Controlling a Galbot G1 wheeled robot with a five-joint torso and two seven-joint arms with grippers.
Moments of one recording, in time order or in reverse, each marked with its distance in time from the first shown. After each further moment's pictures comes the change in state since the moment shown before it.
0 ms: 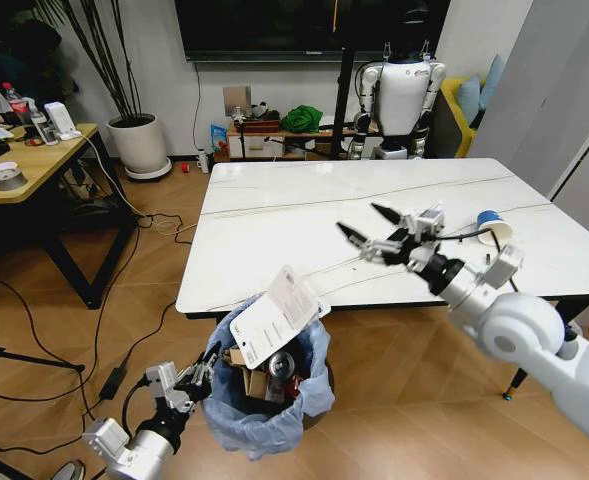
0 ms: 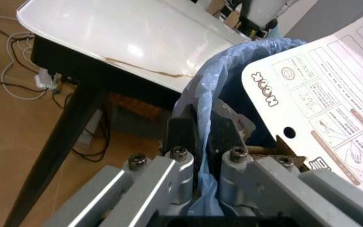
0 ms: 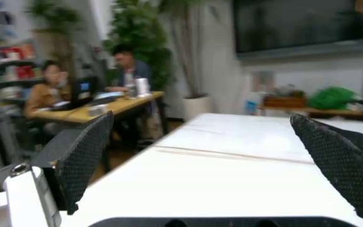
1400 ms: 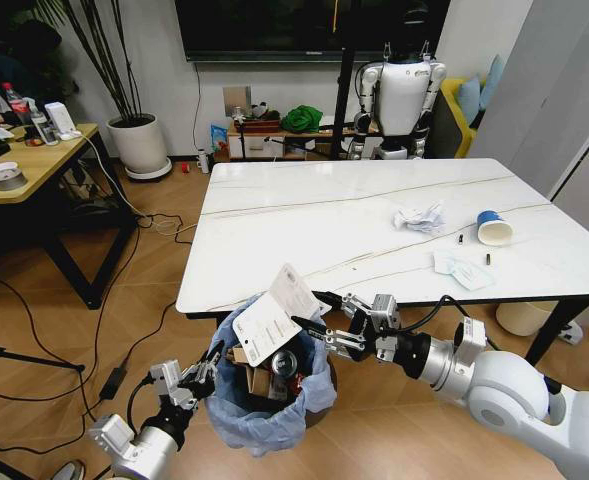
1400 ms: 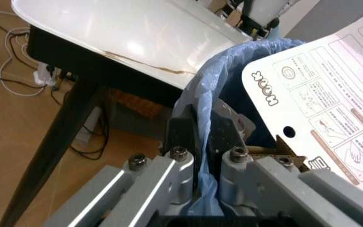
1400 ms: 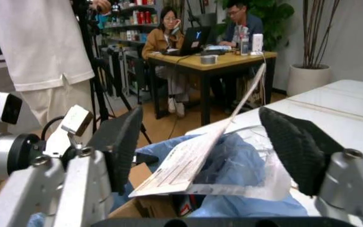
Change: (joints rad) left arm -0.029 -0.005 0.018 0.025 -0.006 0.004 -0.007; right arm -0.102 -0.107 -0.246 0.229 -0.212 0.087 -0.193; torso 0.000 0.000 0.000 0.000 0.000
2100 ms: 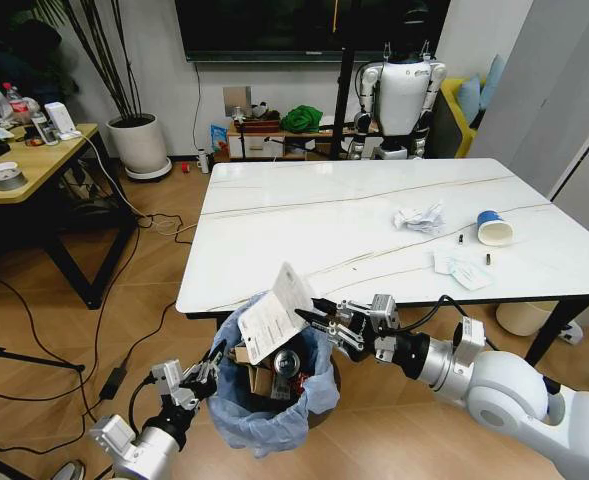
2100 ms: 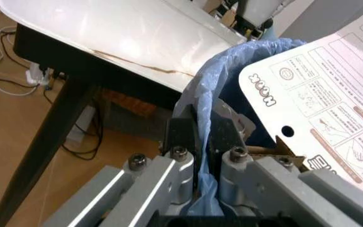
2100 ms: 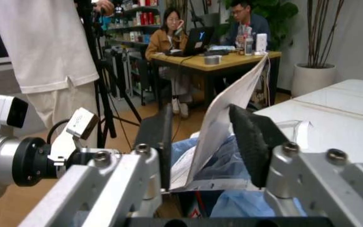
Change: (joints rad) left arm 0.003 -0.001 0.009 -0.008 -0.003 -0.001 0.009; right arm 0.010 0.003 -0.012 0.013 0.010 -0.010 0.002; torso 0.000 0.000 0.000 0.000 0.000
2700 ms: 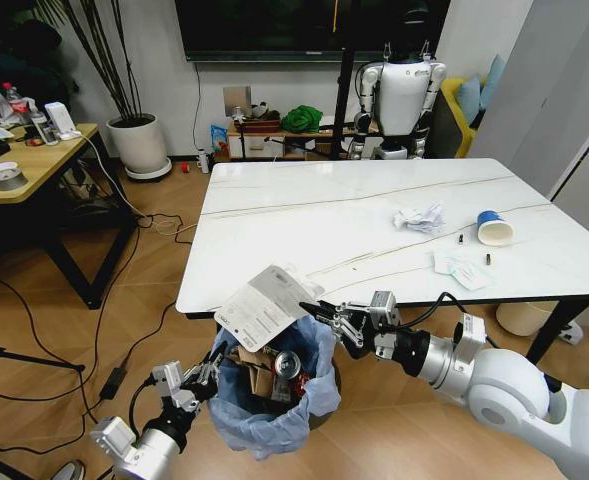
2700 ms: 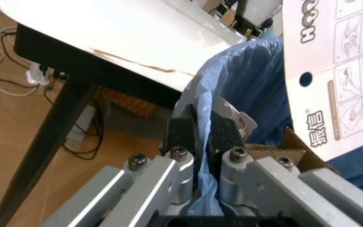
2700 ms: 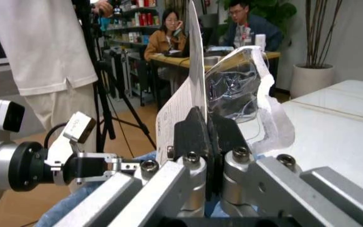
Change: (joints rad) left arm 0.007 0.000 0.000 -0.005 0.005 -0.001 0.002; right arm 0.010 0.000 0.000 0.006 0.010 -0.010 0.009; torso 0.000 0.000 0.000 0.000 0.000
